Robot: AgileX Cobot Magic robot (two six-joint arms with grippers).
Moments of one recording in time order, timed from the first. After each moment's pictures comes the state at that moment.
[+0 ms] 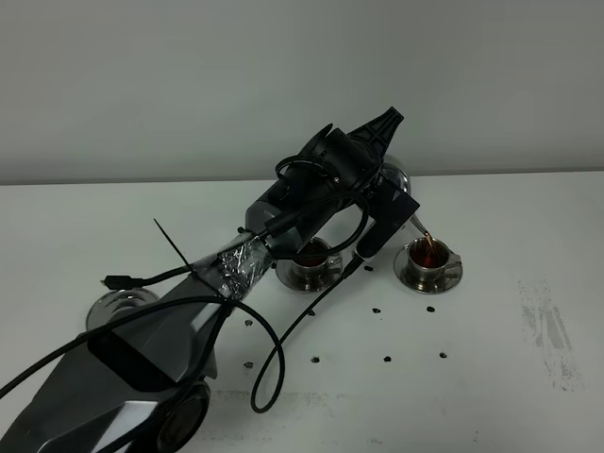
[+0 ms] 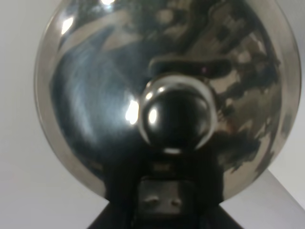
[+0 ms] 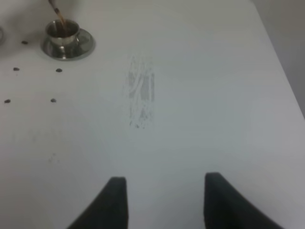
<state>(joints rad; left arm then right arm) -0.67 2.74 -2.73 0.54 0.76 1.59 -0.10 0.00 -0.49 0.06 1.08 -0.16</state>
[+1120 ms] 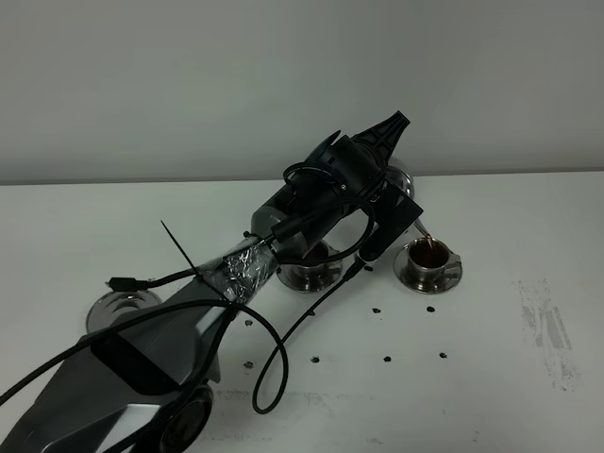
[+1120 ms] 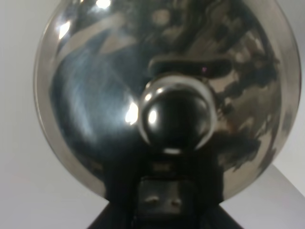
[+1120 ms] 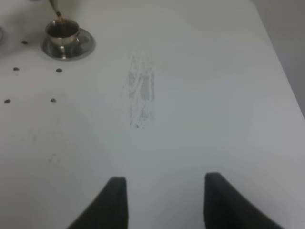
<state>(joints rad) -0.68 2.74 -2.71 0.56 0.73 1.58 -0.10 0.00 -0.49 0.06 1.08 -0.16</state>
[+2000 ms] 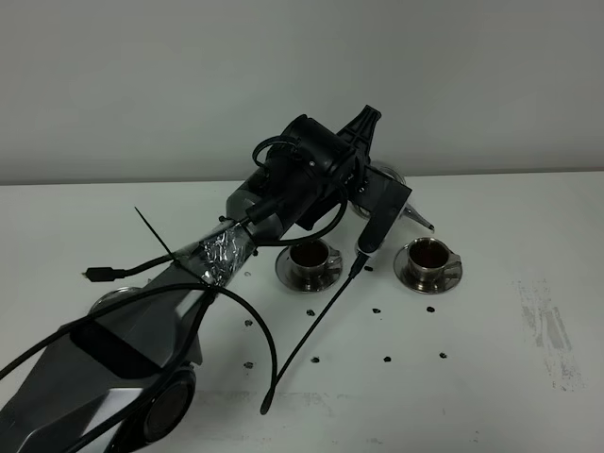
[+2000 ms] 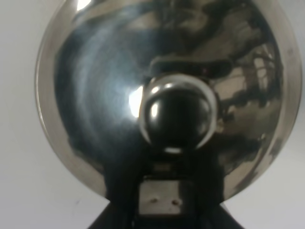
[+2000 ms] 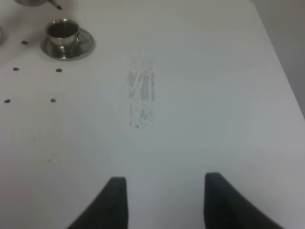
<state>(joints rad) -0.62 2.71 -2.71 0.35 0.79 1.51 -0.10 0.00 -0.49 0.06 1.08 -0.16</state>
